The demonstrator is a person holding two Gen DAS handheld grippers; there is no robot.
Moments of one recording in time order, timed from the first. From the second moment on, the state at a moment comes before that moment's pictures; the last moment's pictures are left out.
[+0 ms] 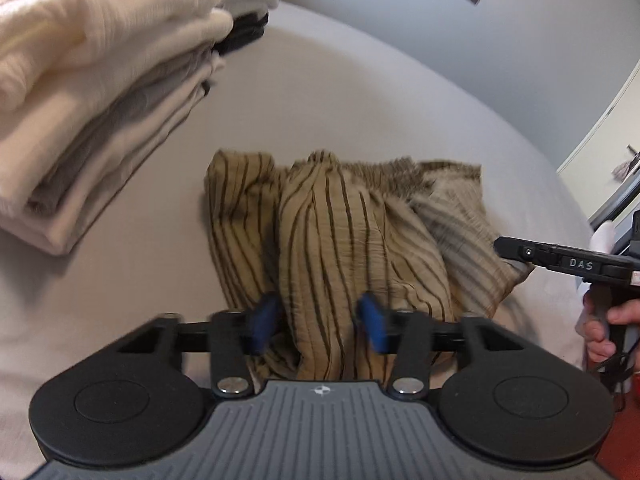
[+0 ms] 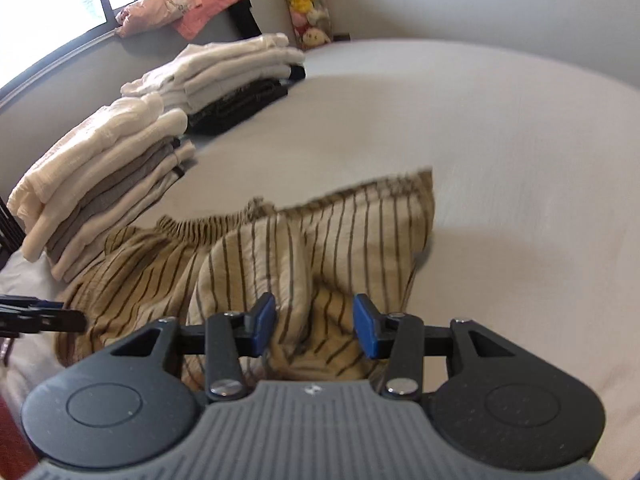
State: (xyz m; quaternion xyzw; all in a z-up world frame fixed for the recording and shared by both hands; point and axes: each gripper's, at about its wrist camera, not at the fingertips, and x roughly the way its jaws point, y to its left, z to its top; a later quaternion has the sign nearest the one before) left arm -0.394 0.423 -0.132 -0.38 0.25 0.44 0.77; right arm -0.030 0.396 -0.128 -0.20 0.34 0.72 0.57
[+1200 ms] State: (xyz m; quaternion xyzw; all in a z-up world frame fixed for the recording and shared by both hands) left arm -0.376 0.408 -0.136 -0.36 0.33 0.42 0.77; right arm -0.058 0.368 -0.159 -0.40 0.16 0.72 0.54
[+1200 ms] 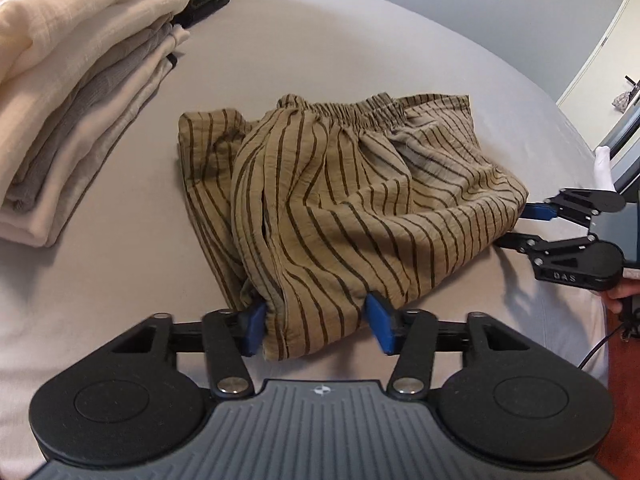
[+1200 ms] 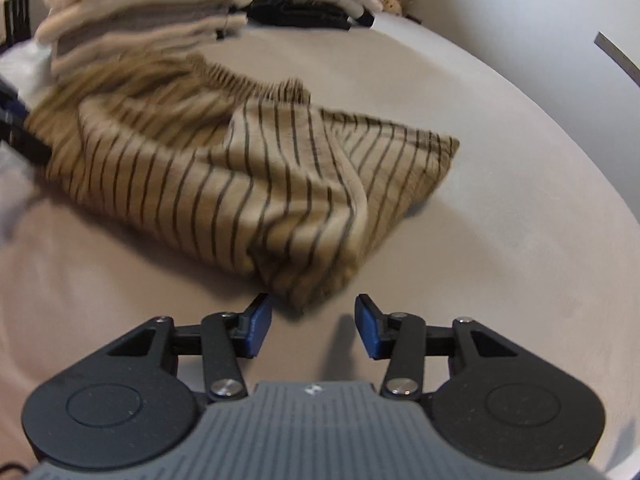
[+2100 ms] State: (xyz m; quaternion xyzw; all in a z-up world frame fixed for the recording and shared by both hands) left arm -0.398 0.403 -0.122 -0.39 0.31 0.39 0.77; right arm -0.012 0.364 -0.125 -0.35 0.18 0.63 0.67
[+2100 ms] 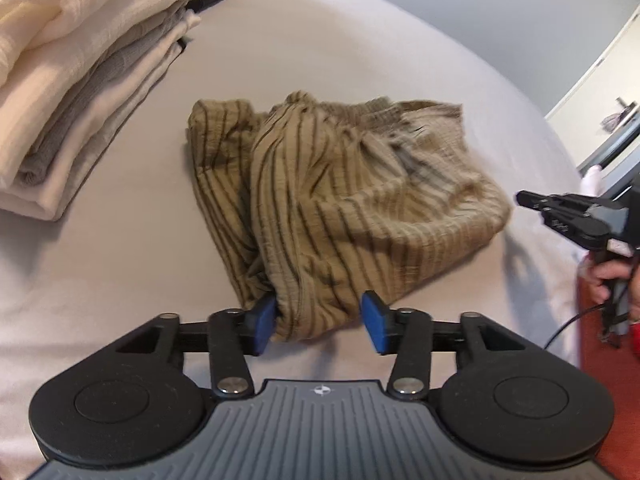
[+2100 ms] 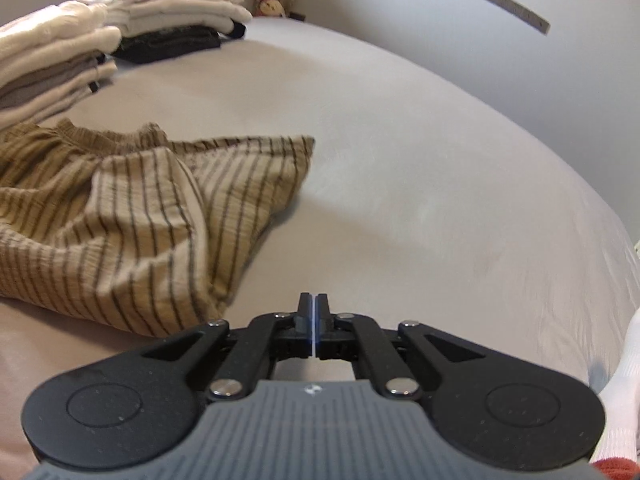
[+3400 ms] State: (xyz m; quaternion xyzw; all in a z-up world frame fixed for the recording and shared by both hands) left arm -0.402 0.418 -0.115 -0.39 0.27 0.46 0.75; right arm -0.049 0.368 -0.142 -0.34 0.25 0.66 0.63
